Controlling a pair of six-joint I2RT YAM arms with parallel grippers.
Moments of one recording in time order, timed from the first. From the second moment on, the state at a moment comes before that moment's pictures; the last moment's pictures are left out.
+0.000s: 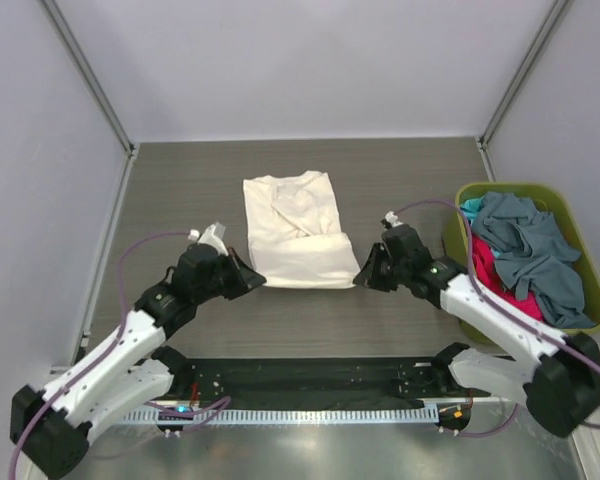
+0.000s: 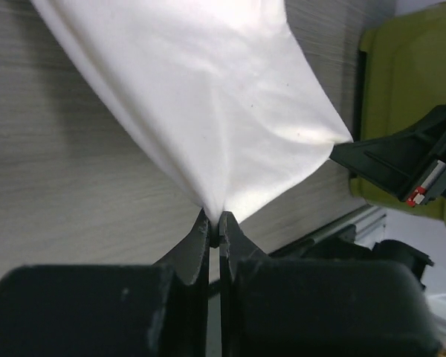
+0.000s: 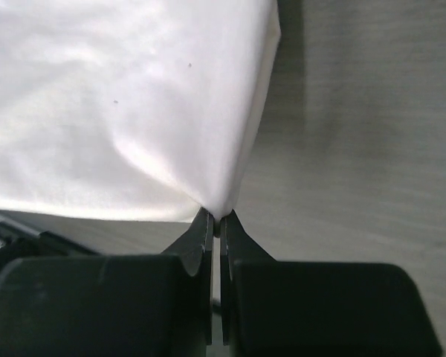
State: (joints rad) left arm -0.56 0.89 0.58 -0.28 0.12 -0.89; right arm 0.54 1.17 0.70 -0.41 -0.10 0.72
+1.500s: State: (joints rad) left arm -0.17 1.97 1.62 -0.55 0.15 -0.67; right arm 0.38 2.17 1.91 -0.69 -0.04 0.51
